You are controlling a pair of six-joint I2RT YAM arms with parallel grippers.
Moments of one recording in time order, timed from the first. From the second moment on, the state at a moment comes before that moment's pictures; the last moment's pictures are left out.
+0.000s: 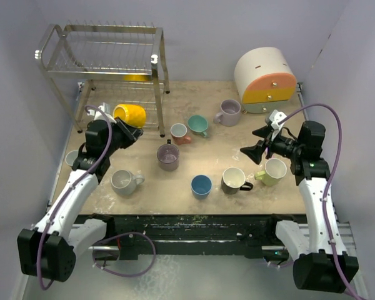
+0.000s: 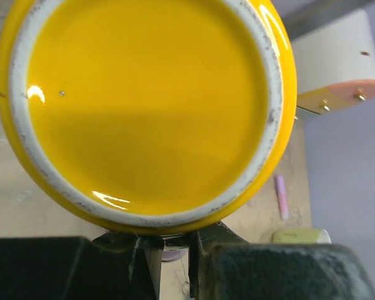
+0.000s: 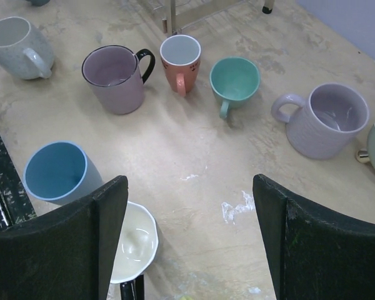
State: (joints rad) left arm -0.20 0.97 0.74 -0.09 0.15 -0.77; right arm -0.11 0.89 0.84 -0.39 -0.98 -0.38
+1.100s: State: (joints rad) left arm 0.00 1.66 1.04 0.07 0.11 -0.37; right arm -0.11 0.88 0.84 -0.39 -0.94 -0.41
